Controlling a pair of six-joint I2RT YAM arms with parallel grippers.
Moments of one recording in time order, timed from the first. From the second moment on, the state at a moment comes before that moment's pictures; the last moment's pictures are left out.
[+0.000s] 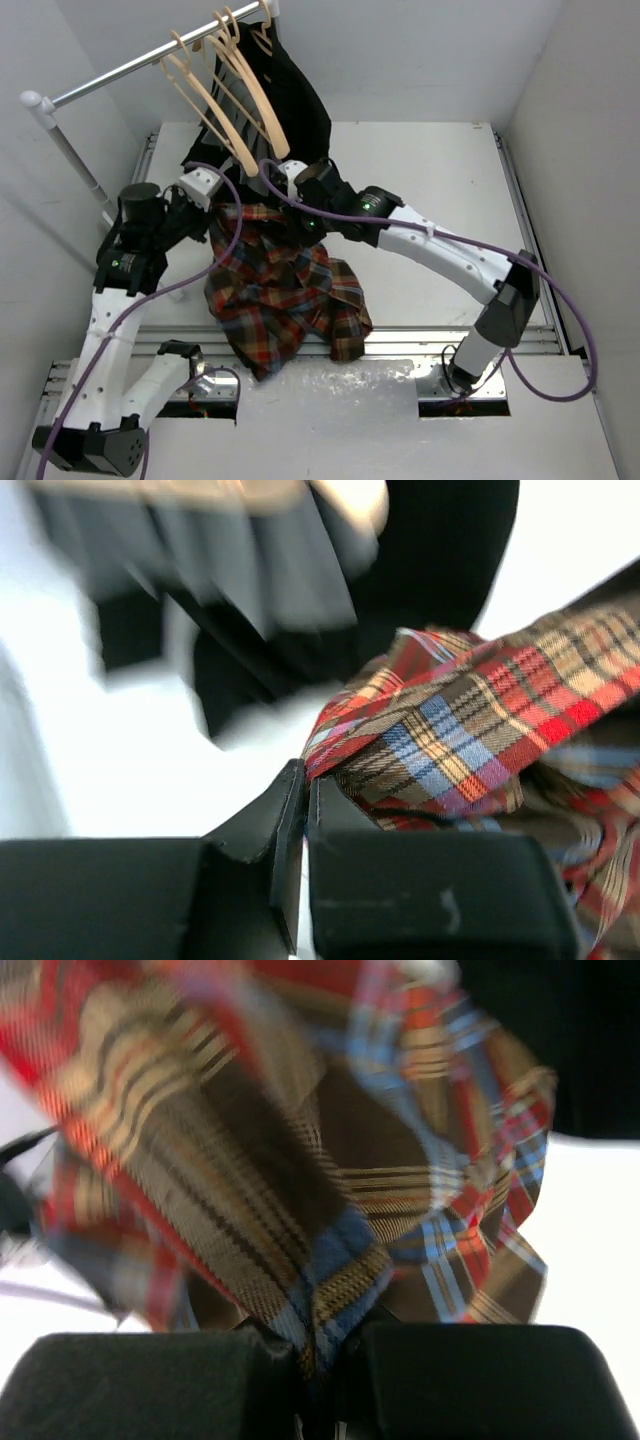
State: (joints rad) left arm -0.04 0.84 0.99 -0.59 0.32 0.35; right arm 0.92 1.68 1.59 -0.67 -0.04 0.30
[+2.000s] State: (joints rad) left arm 0.03 0.76 0.87 -0.71 0.66 0.28; right arm 0.87 1.72 1.57 -0.60 -0.30 0.55
